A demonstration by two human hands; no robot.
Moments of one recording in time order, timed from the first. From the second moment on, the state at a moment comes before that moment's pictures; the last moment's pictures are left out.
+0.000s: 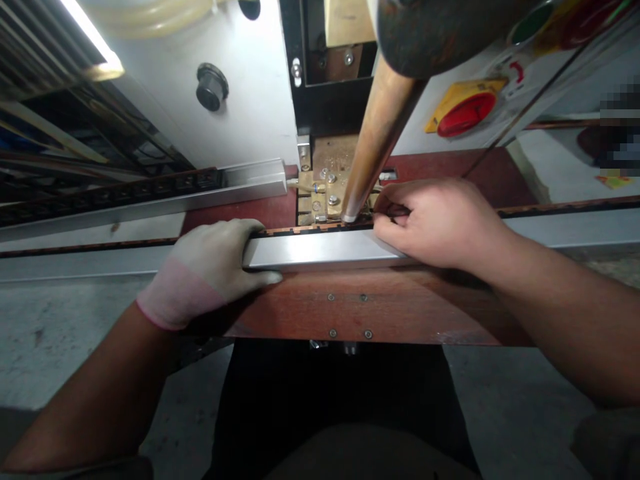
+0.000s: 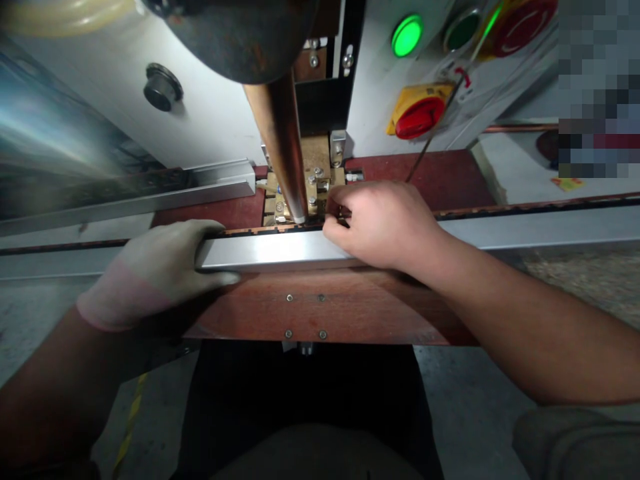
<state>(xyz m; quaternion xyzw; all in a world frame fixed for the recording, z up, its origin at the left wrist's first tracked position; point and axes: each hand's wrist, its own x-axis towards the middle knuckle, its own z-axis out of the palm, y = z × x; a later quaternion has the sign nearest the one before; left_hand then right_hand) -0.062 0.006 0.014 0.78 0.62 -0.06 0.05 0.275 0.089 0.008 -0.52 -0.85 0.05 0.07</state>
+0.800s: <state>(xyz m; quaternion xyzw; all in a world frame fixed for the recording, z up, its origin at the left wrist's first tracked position) -0.051 -0.005 0.015 0.79 0.61 -0.04 0.02 0.284 0.090 0.006 -0.48 -0.86 0.06 0.17</state>
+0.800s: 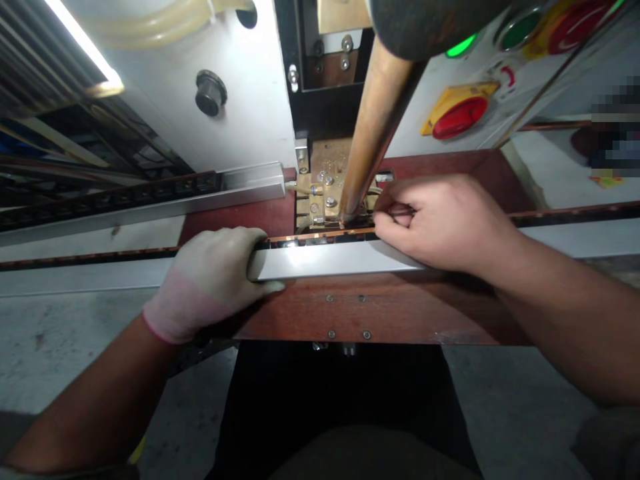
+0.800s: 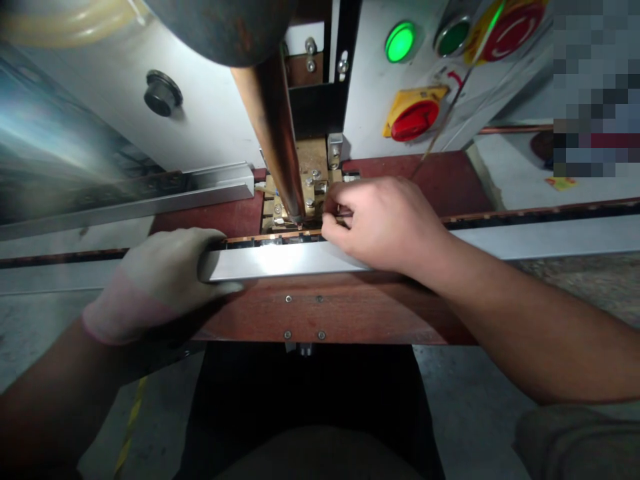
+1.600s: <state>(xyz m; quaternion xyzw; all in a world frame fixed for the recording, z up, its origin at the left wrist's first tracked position) -0.028 -0.024 -0.017 0.83 0.54 0.11 -0.08 0.268 0.062 0.011 -0.46 -0.88 0.04 0.11</state>
